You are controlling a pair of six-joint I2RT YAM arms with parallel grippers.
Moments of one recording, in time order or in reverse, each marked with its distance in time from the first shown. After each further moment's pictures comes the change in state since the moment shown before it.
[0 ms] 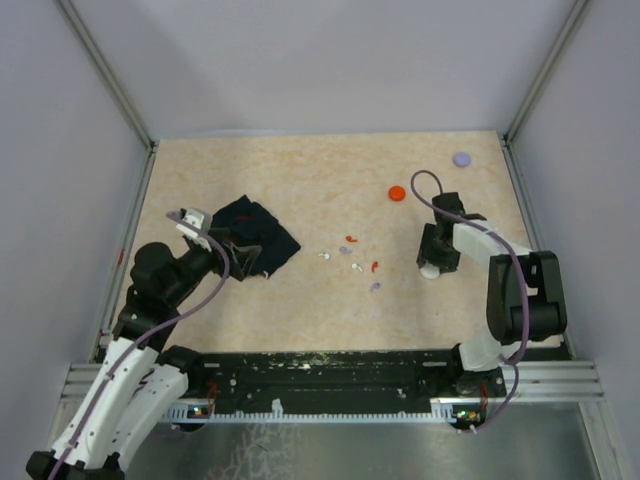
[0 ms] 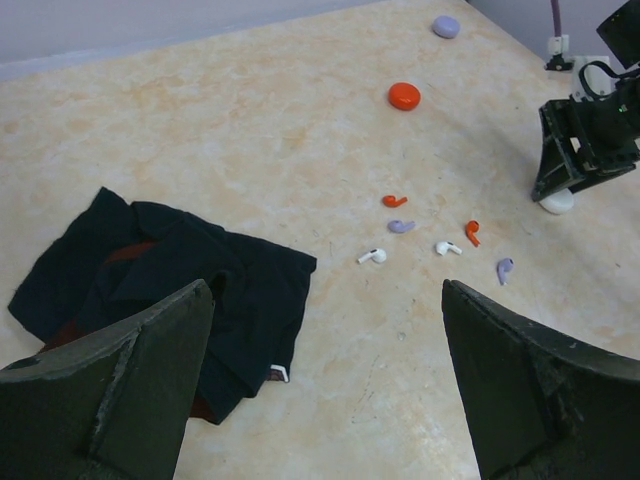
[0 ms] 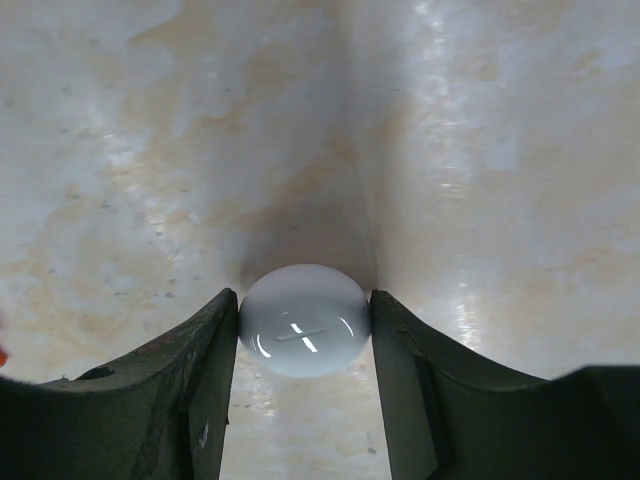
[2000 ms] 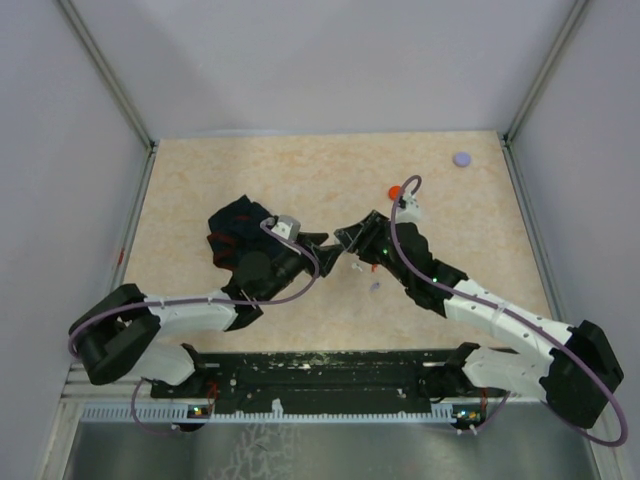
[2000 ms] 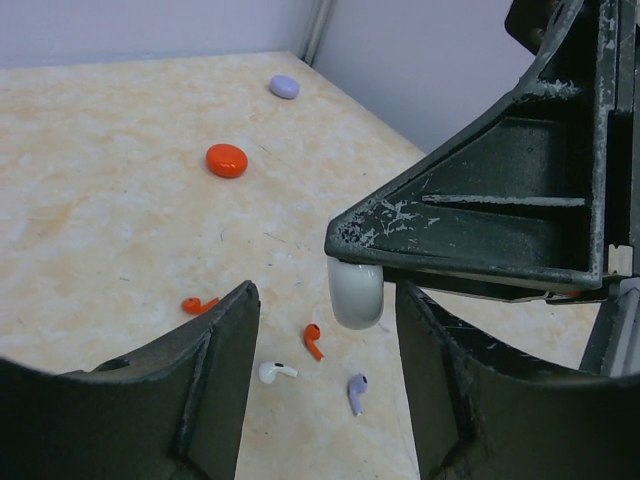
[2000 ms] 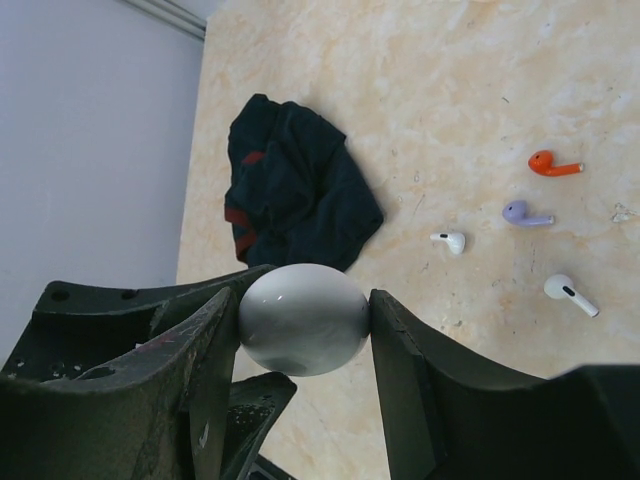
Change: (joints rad) left arm -0.594 0.833 -0.113 1.152 -0.386 -0.230; right arm 0.696 -0.508 -0.228 0.677 0.127 0.611
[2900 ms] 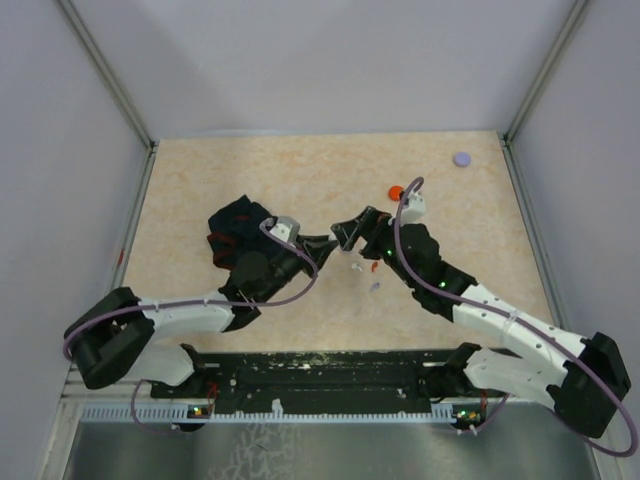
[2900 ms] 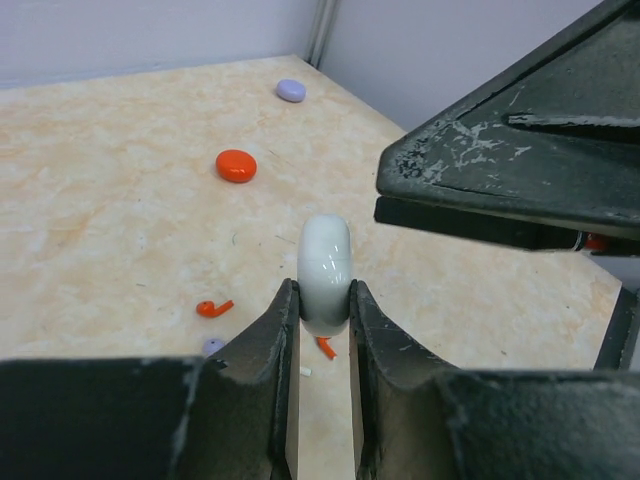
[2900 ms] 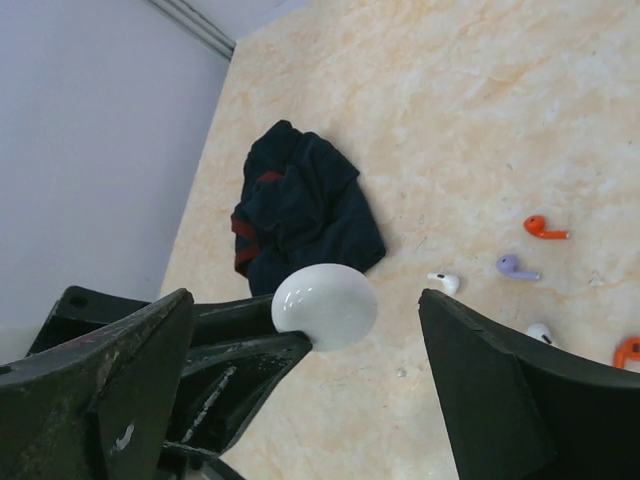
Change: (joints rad) left arm 0.002 -0.004 0.000 0.010 -0.002 0.059; right arm 0.013 -0.066 0.003 0.037 0.018 -0.137
